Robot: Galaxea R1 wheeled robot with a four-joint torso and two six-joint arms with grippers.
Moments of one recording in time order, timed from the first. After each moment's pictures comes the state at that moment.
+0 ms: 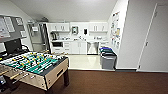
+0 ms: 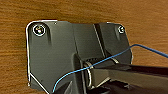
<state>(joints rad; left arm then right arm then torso) 1.46 2.74 -2.26 0.00 0.03 0.01 -1.50 2.58 -2.00 0.01 -0.06 -0.01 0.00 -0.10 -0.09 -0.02</state>
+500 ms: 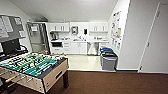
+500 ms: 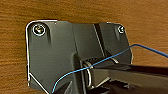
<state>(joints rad) 1.46 2.75 -2.26 0.00 0.03 0.01 -1.50 2.59 -2.01 0.01 -0.06 -0.01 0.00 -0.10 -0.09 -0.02</state>
